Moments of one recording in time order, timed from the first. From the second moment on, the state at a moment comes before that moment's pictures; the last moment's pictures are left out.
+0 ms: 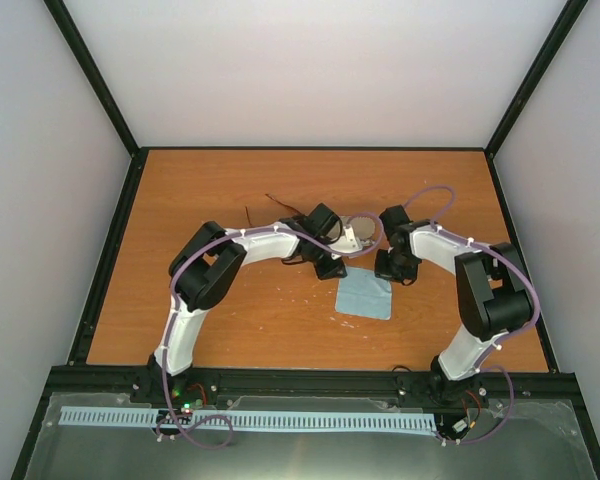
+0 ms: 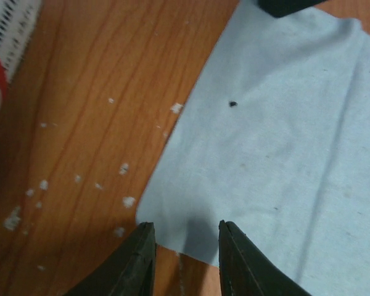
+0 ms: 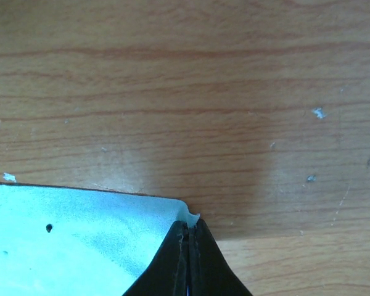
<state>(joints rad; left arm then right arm) -0.78 2.13 1.44 -0.41 0.42 0.38 0.30 1.69 0.97 -0.72 -0.03 0.47</state>
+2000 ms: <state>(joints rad) -0.82 2.08 1.39 -0.32 0.27 0.38 0.29 1.59 0.87 -0.59 -0.06 0.49</state>
